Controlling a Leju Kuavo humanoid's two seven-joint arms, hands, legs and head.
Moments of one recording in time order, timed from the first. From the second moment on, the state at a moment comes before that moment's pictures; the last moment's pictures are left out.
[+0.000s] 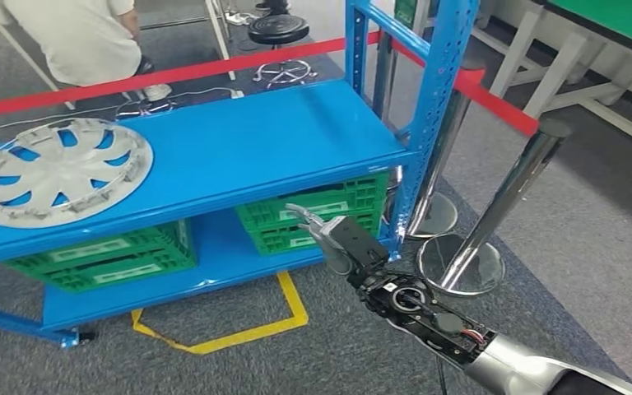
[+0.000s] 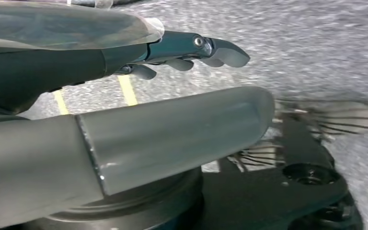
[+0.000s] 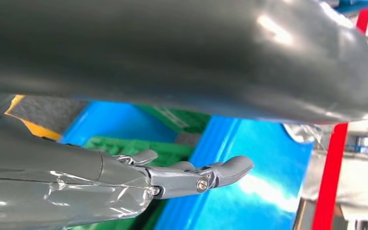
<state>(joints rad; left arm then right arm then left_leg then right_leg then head) -0.16 0.13 -1.14 -0.22 1.03 0.11 0.05 -0.31 -0.07 0.56 -1.31 -0.06 -0.14 -0.28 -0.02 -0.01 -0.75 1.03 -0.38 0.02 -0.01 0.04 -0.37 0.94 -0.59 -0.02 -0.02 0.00</state>
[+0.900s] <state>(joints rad) -0.19 0.12 -1.14 -0.21 1.02 0.14 0.04 -0.32 -0.05 0.54 -1.34 -0.06 -0.13 -0.29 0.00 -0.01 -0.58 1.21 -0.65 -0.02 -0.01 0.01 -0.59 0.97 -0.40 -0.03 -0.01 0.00</state>
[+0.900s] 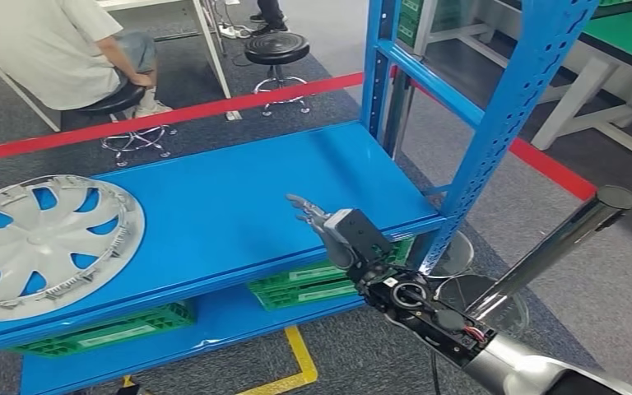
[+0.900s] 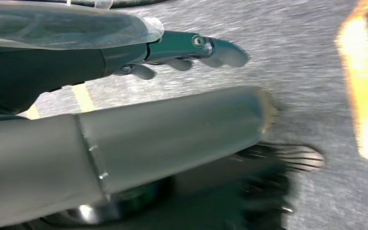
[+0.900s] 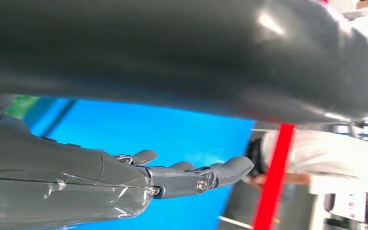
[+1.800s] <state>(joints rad) -0.17 0.12 -1.14 -0.21 1.03 0.15 0.04 -0.31 -0.05 0.54 -1.32 -0.07 -0.11 -0.30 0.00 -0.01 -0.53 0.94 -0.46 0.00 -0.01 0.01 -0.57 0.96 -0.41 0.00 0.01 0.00</state>
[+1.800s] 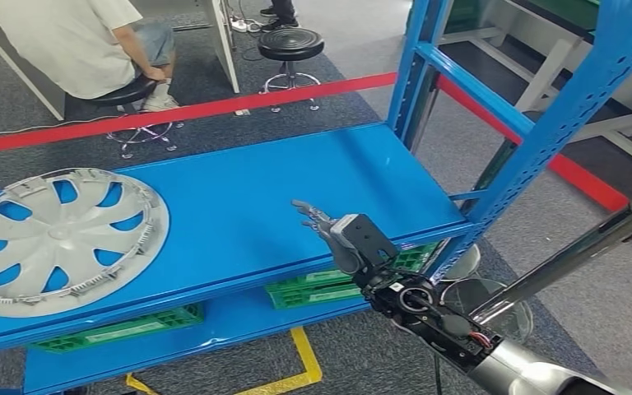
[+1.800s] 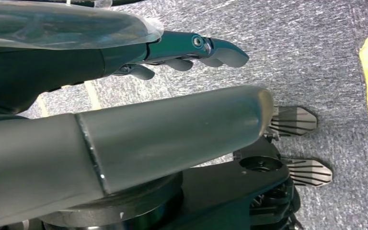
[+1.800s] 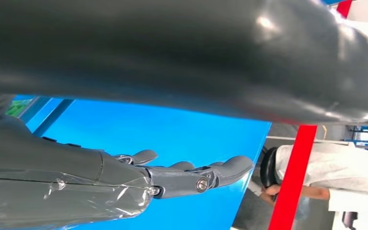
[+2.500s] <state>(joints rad) -0.16 0.13 -1.14 -0.21 1.04 0.16 0.05 -0.33 -0.04 0.55 -1.26 -0.05 -0.10 -0.31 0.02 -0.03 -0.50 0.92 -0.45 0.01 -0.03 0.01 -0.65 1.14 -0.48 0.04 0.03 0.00</state>
